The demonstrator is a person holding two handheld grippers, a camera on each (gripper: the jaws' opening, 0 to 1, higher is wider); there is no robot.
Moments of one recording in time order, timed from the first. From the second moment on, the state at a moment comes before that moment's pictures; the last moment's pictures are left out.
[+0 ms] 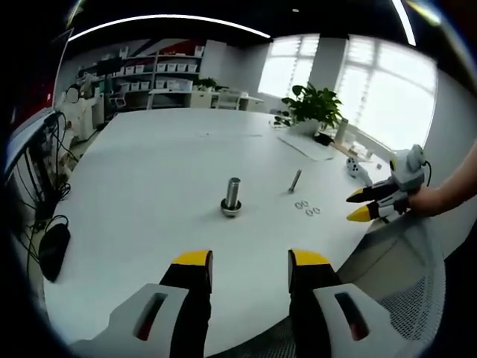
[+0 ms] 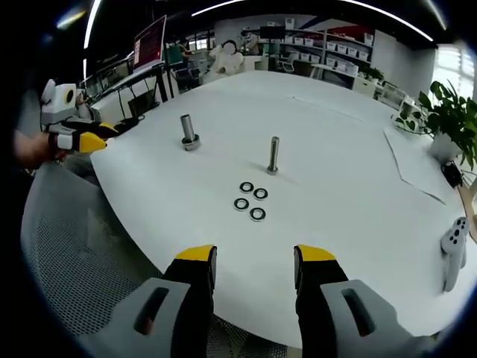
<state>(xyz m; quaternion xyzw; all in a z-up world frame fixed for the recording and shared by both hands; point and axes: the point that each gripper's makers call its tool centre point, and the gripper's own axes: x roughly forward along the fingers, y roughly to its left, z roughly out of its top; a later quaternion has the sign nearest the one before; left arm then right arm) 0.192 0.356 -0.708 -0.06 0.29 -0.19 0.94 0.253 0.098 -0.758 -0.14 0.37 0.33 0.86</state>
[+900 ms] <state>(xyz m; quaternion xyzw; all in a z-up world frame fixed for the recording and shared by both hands) 0.190 0.348 -0.713 -0.03 0.28 -0.21 0.94 0.254 0.094 -0.760 -0.15 0.37 0.32 0.86</state>
